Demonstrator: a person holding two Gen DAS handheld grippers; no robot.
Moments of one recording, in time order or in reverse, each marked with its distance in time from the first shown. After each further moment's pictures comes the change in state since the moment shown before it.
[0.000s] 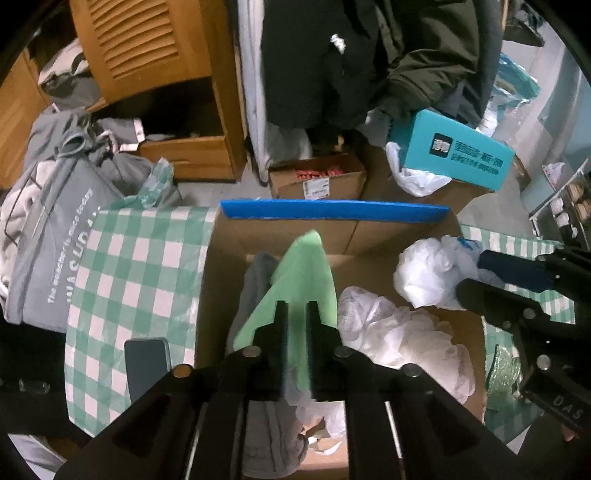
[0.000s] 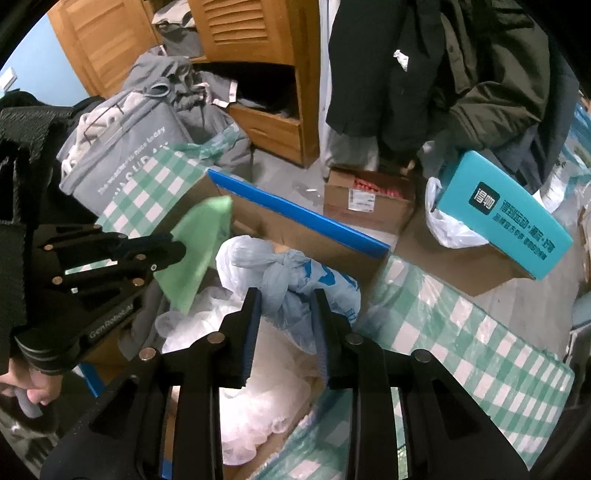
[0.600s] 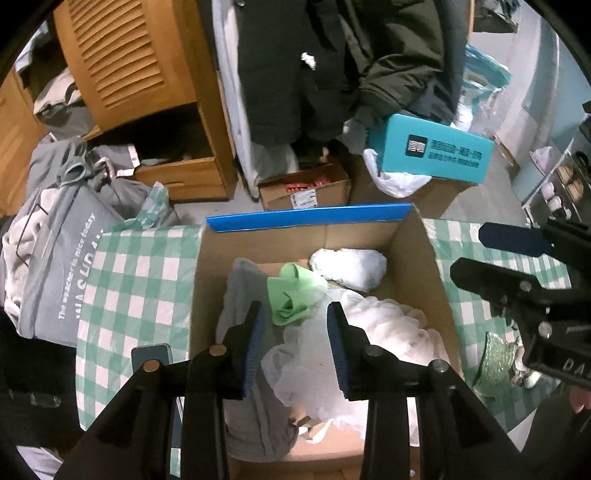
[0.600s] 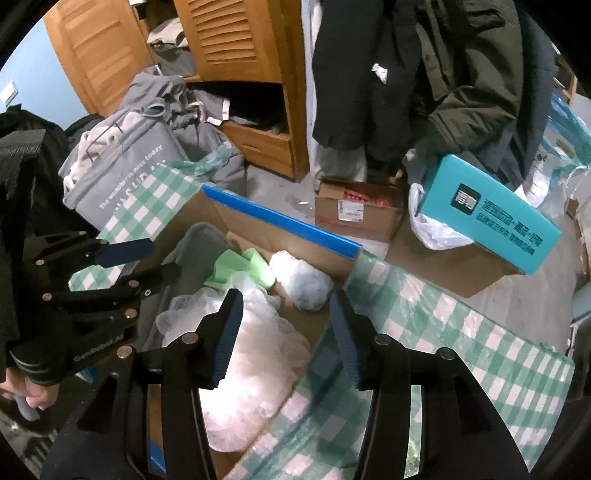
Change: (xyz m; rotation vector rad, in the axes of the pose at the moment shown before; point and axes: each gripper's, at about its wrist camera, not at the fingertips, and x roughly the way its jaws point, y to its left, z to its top) left arm -0.032 -0.028 -0.010 0.088 -0.067 -0.008; right arm -0.031 -0.019 -0.013 0.047 -0.049 -0.005
